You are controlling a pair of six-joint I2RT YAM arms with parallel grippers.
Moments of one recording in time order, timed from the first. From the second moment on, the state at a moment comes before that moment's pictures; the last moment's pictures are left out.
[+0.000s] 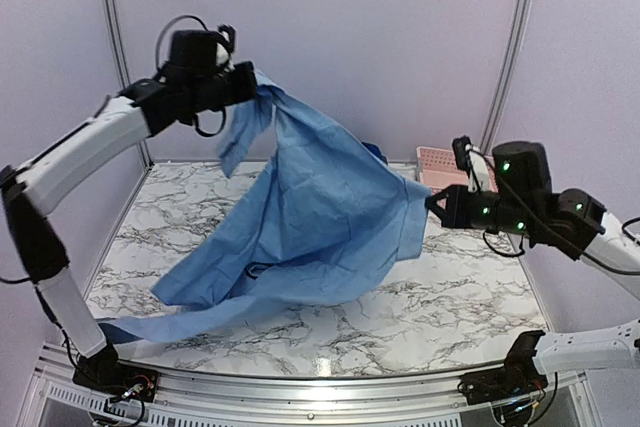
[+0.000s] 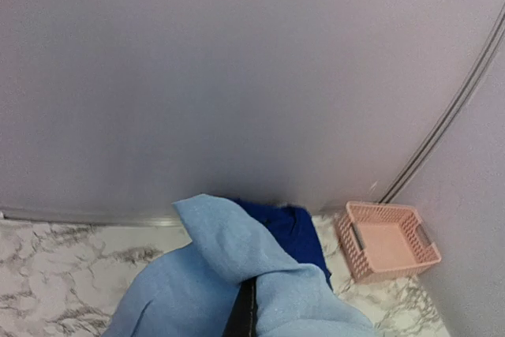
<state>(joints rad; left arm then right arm) -0.63 1.63 1.83 -0.37 -0.27 -0.39 0.77 0.95 1.07 -0.56 0.11 0.49</state>
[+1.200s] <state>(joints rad) -0.46 1.20 0.96 -0.71 0.23 -0.54 0.35 1.71 1.29 -0.53 -0.36 0.13</state>
